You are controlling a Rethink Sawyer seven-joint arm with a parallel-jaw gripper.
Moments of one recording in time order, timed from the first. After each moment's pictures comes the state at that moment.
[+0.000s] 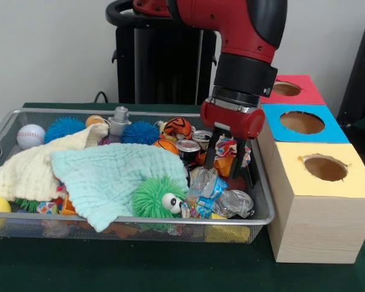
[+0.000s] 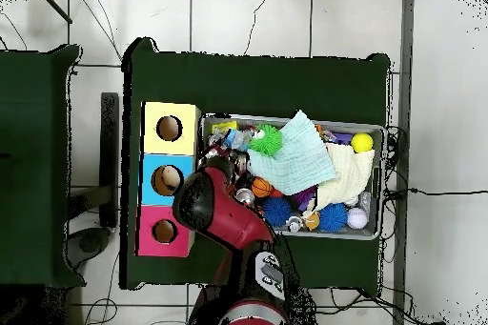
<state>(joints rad) 0.00 -0.53 -0.09 1.93 0.53 -0.28 2.05</state>
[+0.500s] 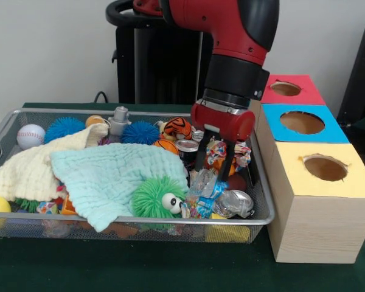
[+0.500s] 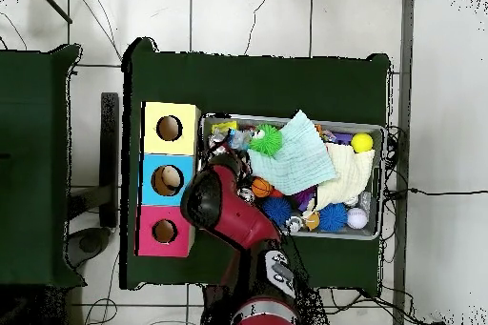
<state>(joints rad) -0.04 -0.53 -0.07 1.93 0.52 -0.32 2.05</state>
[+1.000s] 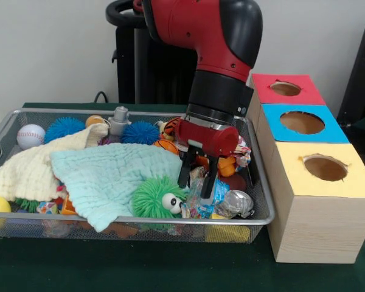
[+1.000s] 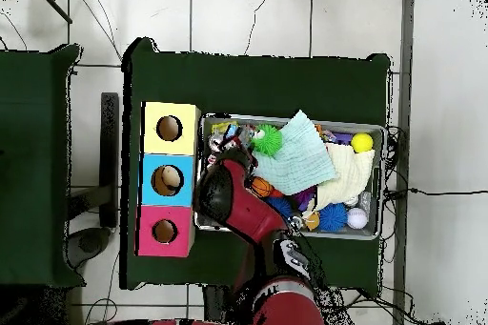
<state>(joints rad) -0.11 -0.47 -0.02 1.90 0.47 -0.43 2.05</state>
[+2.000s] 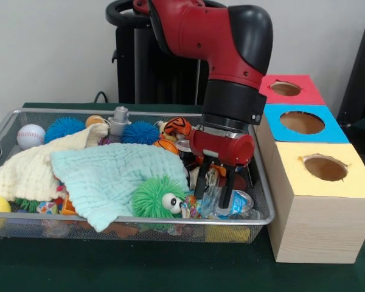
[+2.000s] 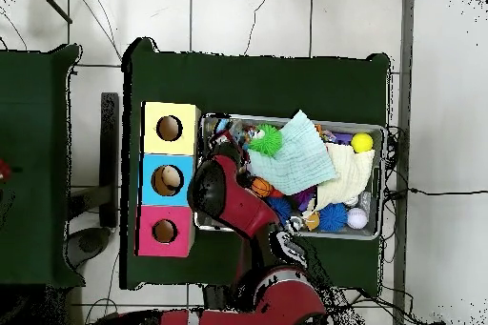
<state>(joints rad) -0.14 -0.46 0.05 1.89 0.47 -0.46 2.05</state>
